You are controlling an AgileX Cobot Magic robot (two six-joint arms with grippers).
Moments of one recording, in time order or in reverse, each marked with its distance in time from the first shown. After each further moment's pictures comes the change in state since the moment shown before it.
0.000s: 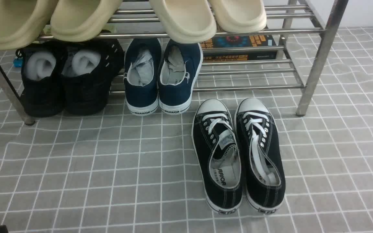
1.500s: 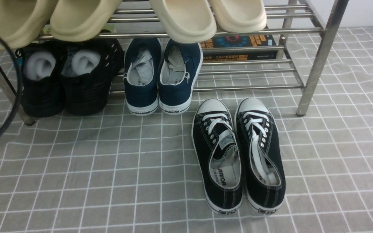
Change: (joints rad) right arm 0.000 -0.001 0.000 0.000 0.000 0.001; left arm 0.000 1.063 -0.869 0.132 0.156 -0.975
